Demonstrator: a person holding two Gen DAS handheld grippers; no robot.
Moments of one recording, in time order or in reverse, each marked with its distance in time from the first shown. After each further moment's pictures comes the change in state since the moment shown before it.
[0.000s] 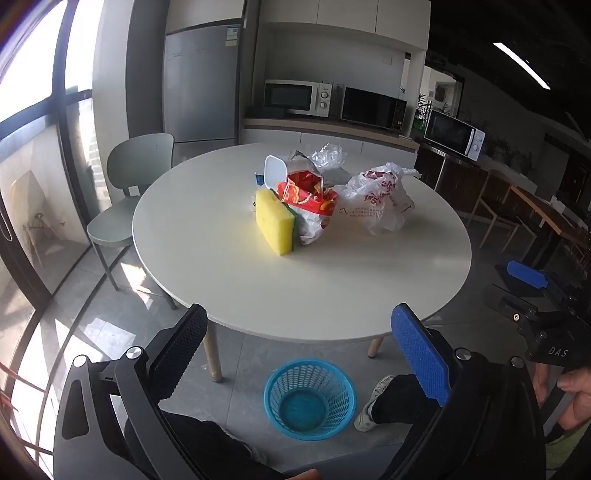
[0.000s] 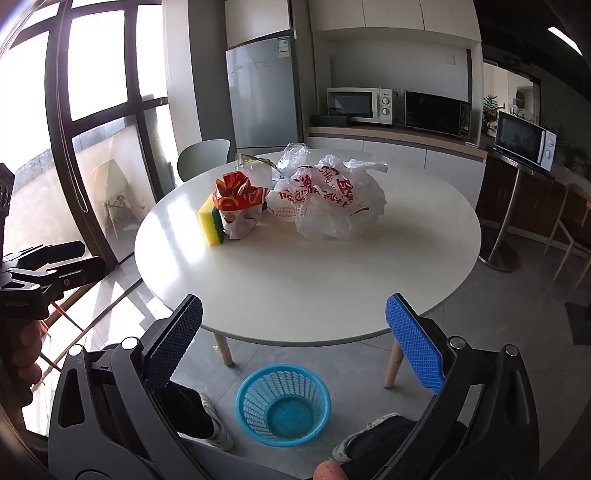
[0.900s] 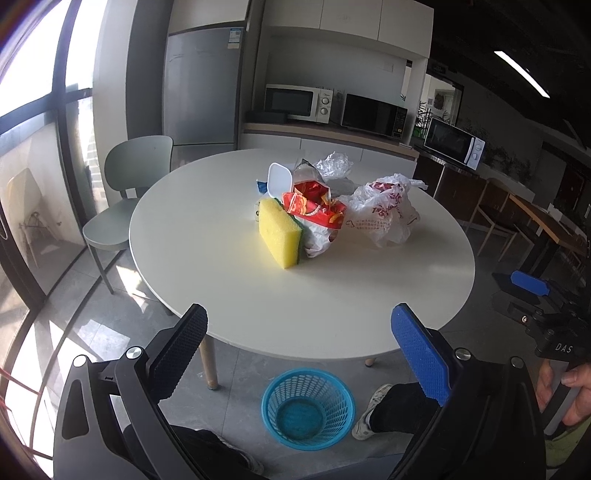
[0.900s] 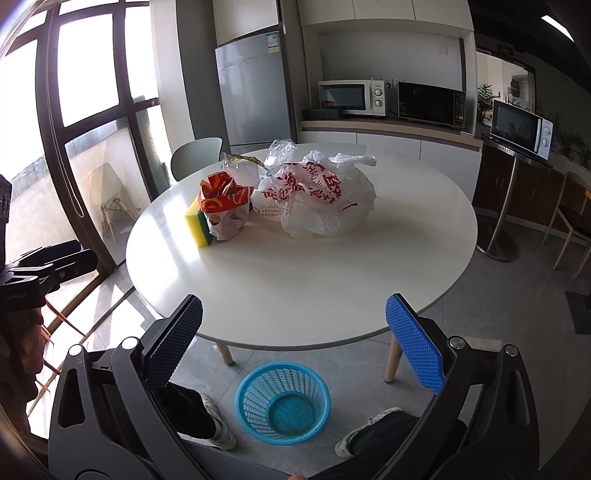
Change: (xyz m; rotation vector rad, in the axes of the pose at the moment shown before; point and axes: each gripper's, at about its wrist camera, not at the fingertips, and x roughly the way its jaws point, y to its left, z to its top) left arm 0.012 0.016 0.009 -0.024 -0.021 -0.024; right arm 0.010 -0.014 0.006 0.019 0.017 0.000
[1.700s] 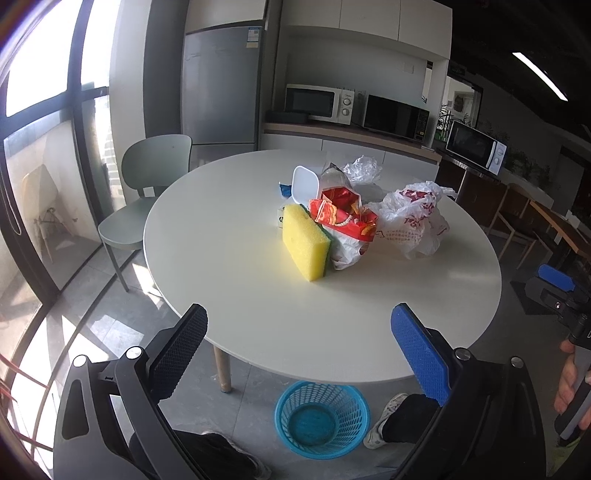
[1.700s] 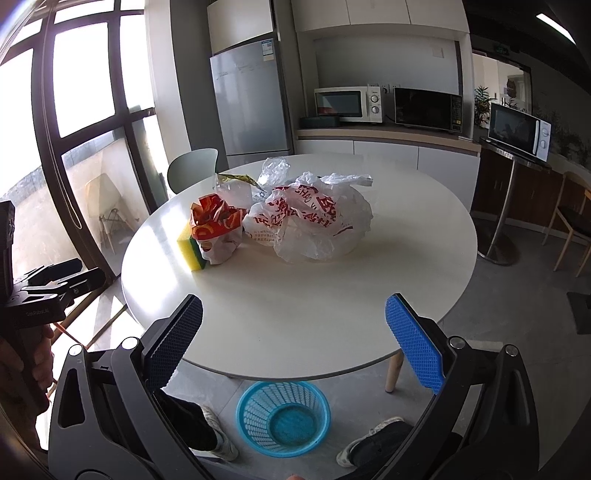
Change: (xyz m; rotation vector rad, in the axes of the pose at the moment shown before) left arm 0.018 0.010 0.012 -0.021 -0.001 0.076; right arm 0.007 -0.004 0.026 0.014 -0.033 -0.009
